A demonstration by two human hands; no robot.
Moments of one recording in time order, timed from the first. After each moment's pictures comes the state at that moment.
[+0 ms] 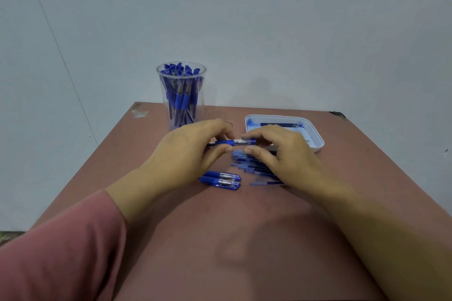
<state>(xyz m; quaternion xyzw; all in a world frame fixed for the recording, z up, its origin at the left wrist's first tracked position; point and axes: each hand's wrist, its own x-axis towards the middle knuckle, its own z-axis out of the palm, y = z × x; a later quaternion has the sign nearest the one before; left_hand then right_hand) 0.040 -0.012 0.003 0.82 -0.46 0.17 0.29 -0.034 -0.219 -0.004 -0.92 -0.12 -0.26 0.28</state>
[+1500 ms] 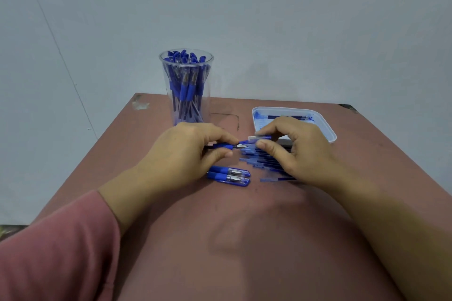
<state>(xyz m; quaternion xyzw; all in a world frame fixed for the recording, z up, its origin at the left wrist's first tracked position) 0.050 0.001 -0.009 0.82 -0.46 0.14 0.31 -0.032 -0.219 -0.004 -0.91 -0.13 -0.27 0.27</state>
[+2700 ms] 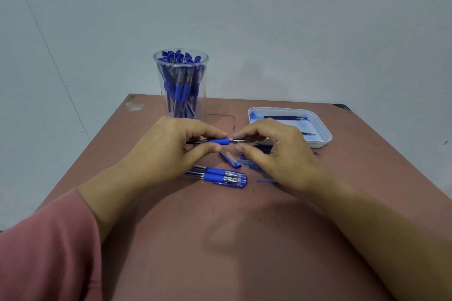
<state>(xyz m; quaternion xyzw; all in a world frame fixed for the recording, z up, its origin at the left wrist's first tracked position) 0.060 0.011 -0.003 0.79 -0.48 0.12 0.37 -0.028 -0.194 -0.005 -0.90 -0.12 -0.25 0.33</state>
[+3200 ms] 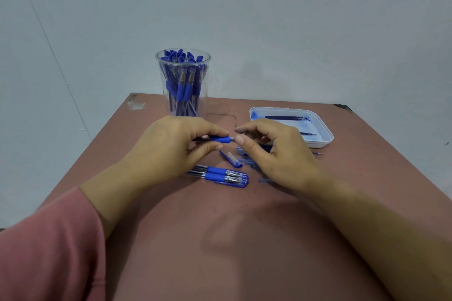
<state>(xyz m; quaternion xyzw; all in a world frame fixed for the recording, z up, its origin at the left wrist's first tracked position) 0.062 0.011 -0.004 0.80 -0.49 0.18 0.31 -0.026 -0.192 -0.007 -0.91 -0.09 -0.24 0.34</state>
